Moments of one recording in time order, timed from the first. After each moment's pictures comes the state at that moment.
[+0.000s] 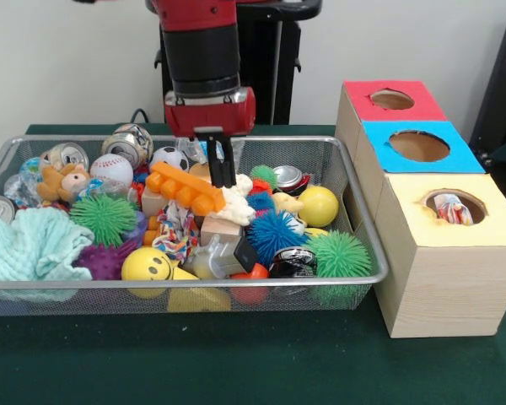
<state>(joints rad) -0.65 -0.66 0.32 1.91 -0.22 0.19 1.71</state>
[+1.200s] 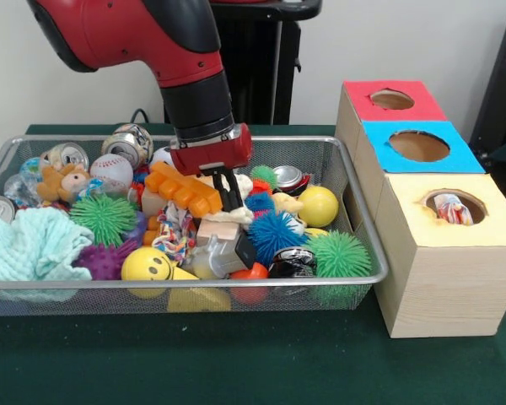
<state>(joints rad) -0.83 -0.45 0.46 1.91 -0.40 0.12 1.71</state>
